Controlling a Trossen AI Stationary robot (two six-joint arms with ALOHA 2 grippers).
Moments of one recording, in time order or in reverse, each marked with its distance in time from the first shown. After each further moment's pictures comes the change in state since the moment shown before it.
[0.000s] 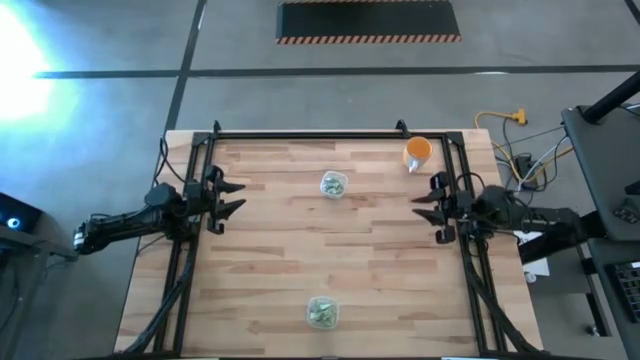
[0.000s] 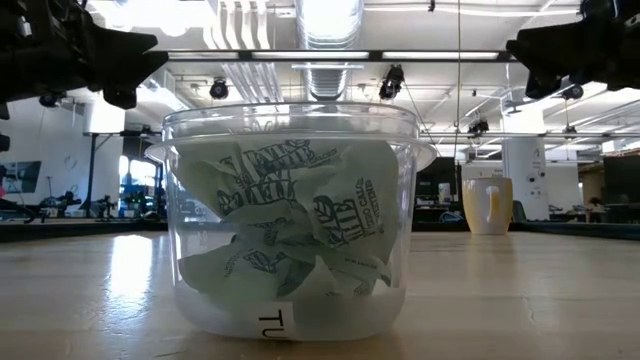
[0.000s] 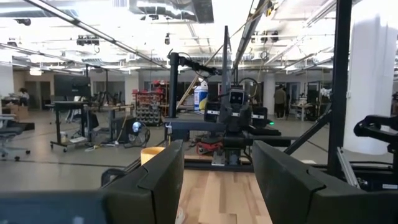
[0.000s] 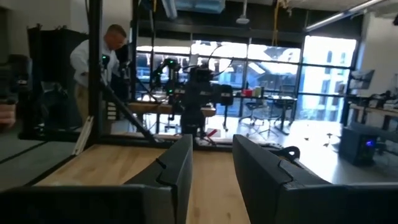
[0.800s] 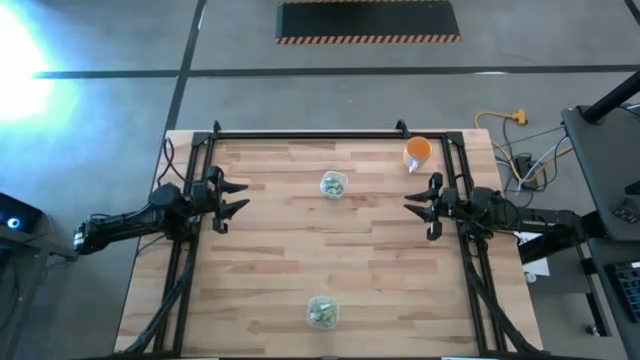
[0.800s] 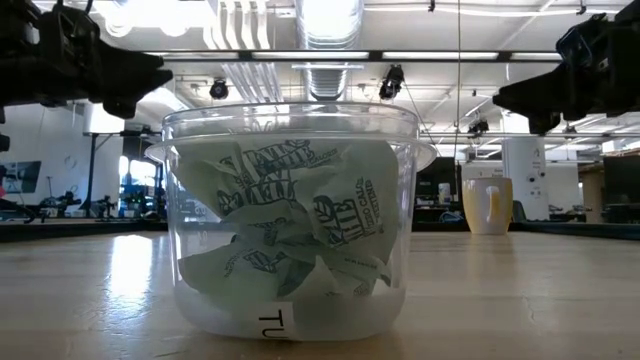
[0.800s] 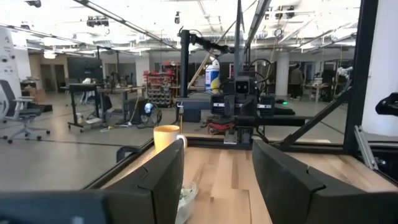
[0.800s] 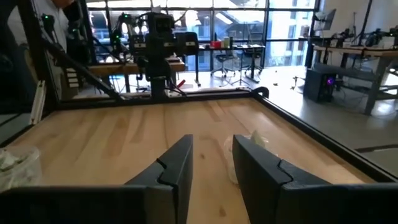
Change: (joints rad) left arm 0.000 0.001 0.000 -0.089 -0.047 0.029; right arm -0.049 0.015 -0.029 -0.157 0.112 0.082
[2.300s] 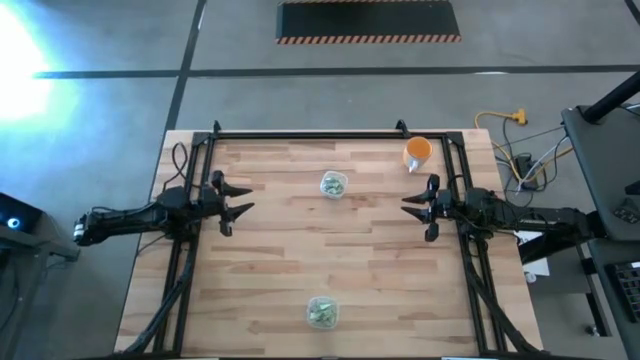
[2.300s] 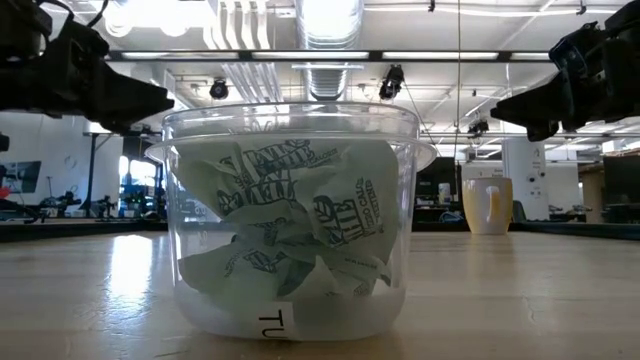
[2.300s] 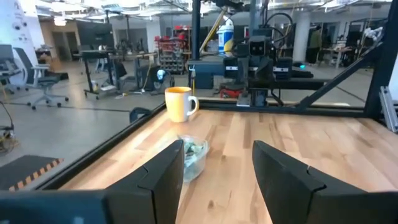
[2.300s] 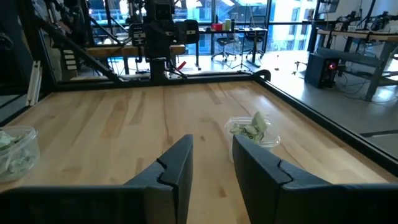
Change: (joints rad) left arm -0.098 0.020 0.000 -0.146 -0.158 0.021; right arm 0.000 0.078 0.000 0.001 -0.003 -0.003
